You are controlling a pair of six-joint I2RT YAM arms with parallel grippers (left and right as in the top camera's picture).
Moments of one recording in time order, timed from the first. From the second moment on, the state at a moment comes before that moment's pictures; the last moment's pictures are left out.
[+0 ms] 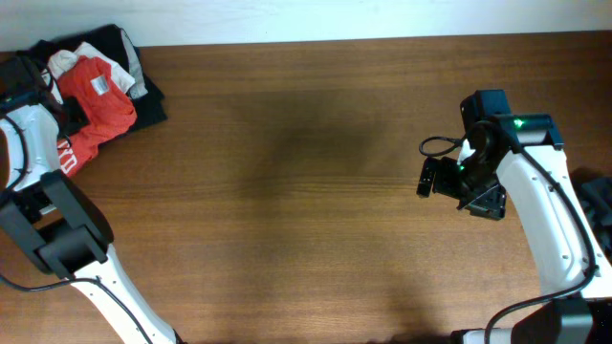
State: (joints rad) left arm 0.47 2.37 2.06 -0.76 -0.06 0.00; right arm 0.01 1.55 1.39 -1.39 -0.08 0.38
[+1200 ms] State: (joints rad) left arm 0.31 1.86 2.24 -1.09 0.40 -0.10; right arm 0.01 1.55 1.39 -1.39 -0.08 0.38
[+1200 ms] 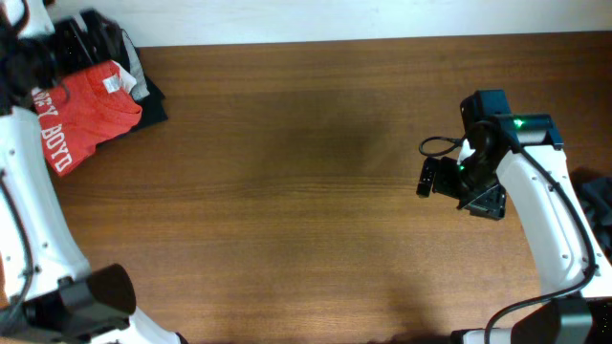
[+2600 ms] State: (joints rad) left arm 0.06 0.37 1.12 -1.17 0.57 0.04; right arm 0.01 1.55 1.39 -1.39 -0.08 0.38
